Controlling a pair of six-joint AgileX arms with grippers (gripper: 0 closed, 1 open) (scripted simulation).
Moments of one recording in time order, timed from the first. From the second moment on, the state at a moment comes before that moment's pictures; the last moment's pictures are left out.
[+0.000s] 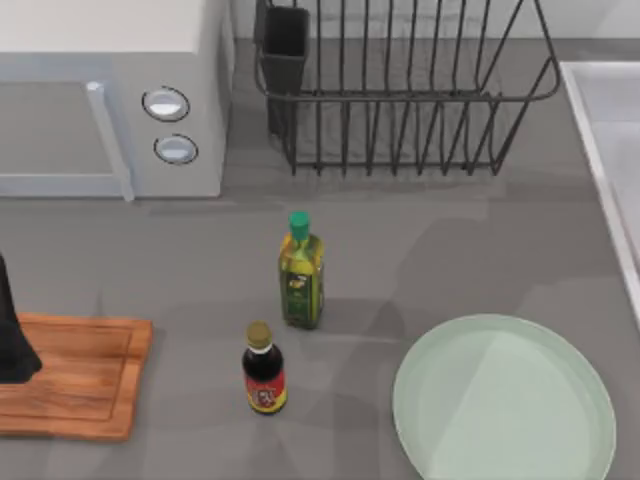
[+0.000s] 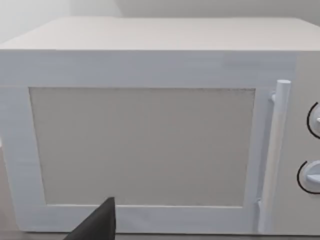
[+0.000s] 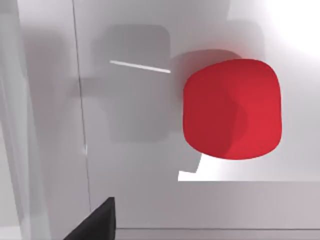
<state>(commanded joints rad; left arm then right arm) 0.00 0.00 0.00 0.00 0.00 0.00 -0.20 2.18 1.68 -1.07 0.00 -0.18</state>
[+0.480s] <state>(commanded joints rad) 0.00 0.00 0.00 0.00 0.00 0.00 -0.20 2.32 1.53 -0.78 0.00 -0.18</state>
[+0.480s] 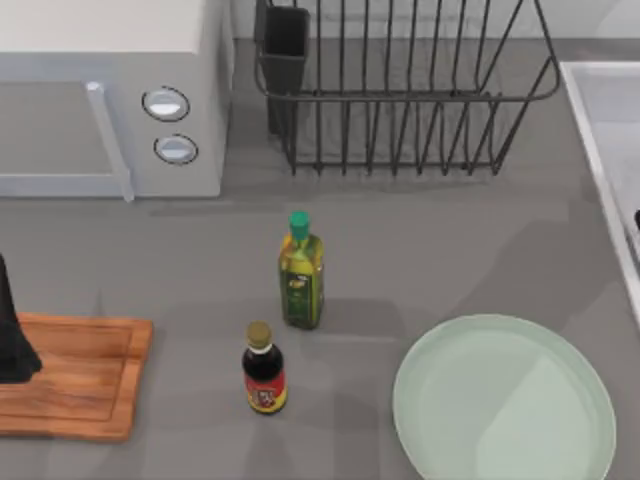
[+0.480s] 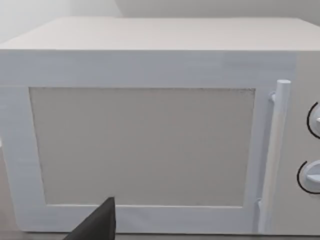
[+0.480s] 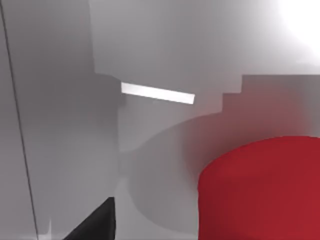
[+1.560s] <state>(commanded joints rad) 0.00 0.00 0.00 0.00 0.00 0.00 -0.20 2.33 1.52 -0.76 0.00 -0.18</state>
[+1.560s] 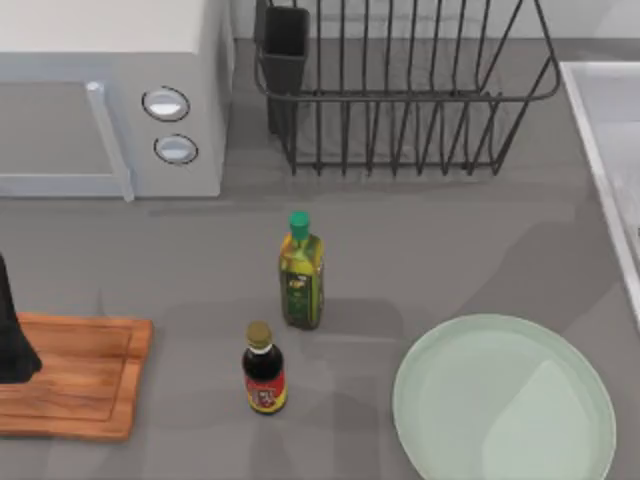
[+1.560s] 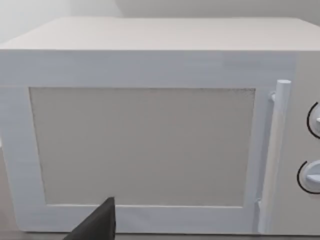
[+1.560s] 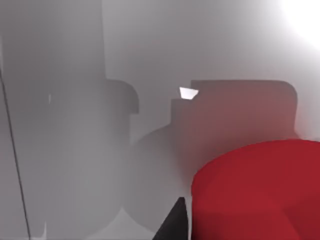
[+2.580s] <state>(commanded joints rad) 0.00 0.00 0.00 0.00 0.00 0.00 -0.20 2.22 1.66 -1.02 0.00 -0.18</state>
